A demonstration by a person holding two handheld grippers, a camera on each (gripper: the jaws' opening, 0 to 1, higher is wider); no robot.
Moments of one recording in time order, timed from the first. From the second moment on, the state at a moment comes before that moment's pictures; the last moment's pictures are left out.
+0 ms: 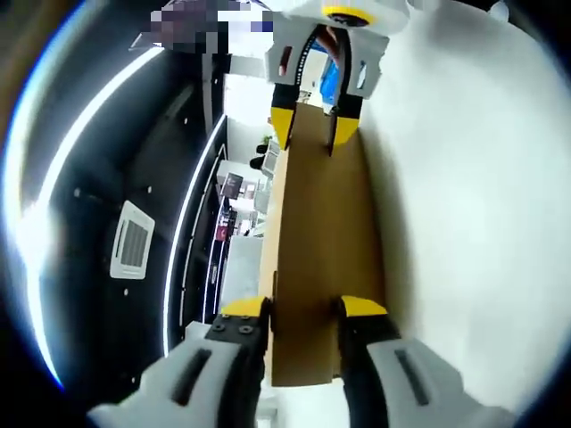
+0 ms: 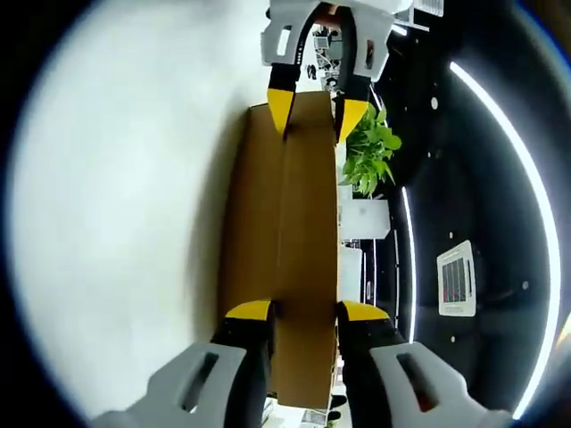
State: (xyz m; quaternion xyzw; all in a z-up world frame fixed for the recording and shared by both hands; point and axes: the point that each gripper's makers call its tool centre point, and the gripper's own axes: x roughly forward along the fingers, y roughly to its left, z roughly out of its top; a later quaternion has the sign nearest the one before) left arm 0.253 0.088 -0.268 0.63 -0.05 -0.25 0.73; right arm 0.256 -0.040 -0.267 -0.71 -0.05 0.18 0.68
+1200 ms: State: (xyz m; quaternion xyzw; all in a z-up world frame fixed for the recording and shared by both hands) left arm 0.250 0.083 -0.270 0.62 -0.07 -0.26 0.74; right arm 0.246 -0.042 -0.268 -0.69 -0.03 0.16 0.71
